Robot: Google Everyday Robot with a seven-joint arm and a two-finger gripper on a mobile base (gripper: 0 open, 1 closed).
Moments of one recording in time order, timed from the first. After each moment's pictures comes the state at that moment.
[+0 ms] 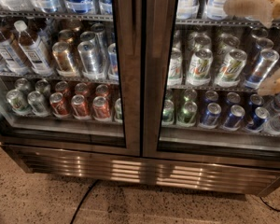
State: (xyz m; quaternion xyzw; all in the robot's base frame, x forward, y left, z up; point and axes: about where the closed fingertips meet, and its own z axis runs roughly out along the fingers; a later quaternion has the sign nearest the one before) arm 0.430 -0.159 1.053 -0.64 0.54 0.30 0.45
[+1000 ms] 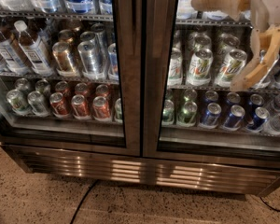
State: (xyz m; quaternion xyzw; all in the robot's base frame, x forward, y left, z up) arm 0.430 -0.108 1.058 -0.68 0.51 0.30 0.42
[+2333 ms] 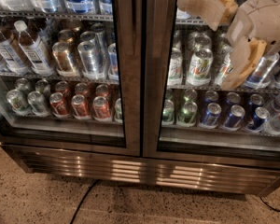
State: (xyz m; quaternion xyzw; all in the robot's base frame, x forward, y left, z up) arm 0.433 -0.090 1.064 -0.61 0.38 0.47 0.51
